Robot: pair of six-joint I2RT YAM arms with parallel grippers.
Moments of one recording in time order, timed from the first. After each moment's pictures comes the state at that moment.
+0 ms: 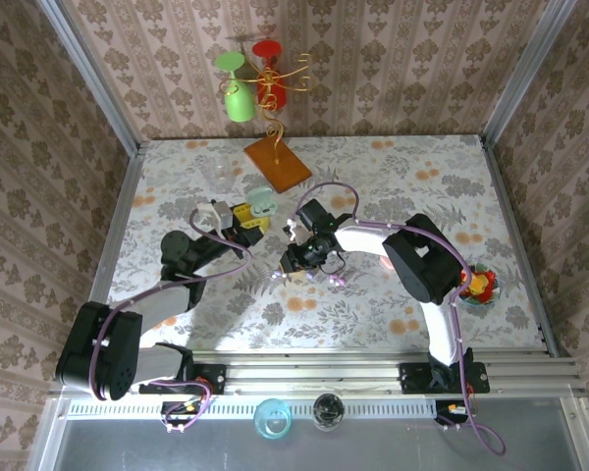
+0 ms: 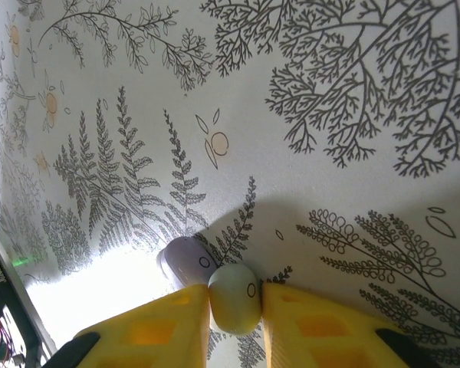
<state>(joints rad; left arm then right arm) -0.34 1.26 0.38 1.16 0.76 -0.26 0.66 2.06 1.30 -0.35 -0.56 0.39</state>
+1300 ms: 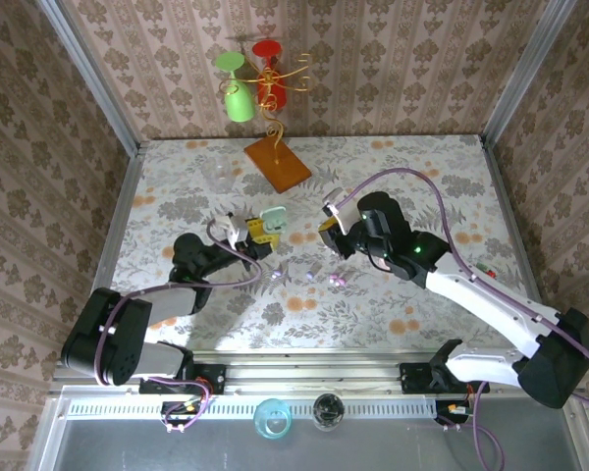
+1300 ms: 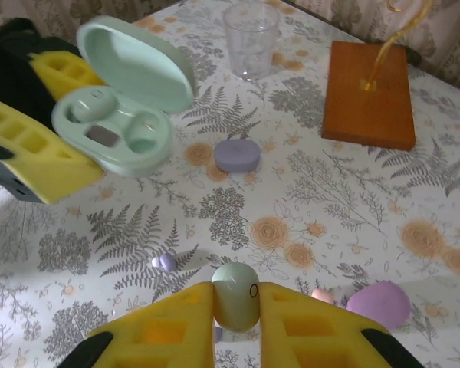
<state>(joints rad) -0.40 1.35 0.34 1.13 0.81 -0.11 0.70 1.20 1.02 -0.34 -0.07 -0.08</state>
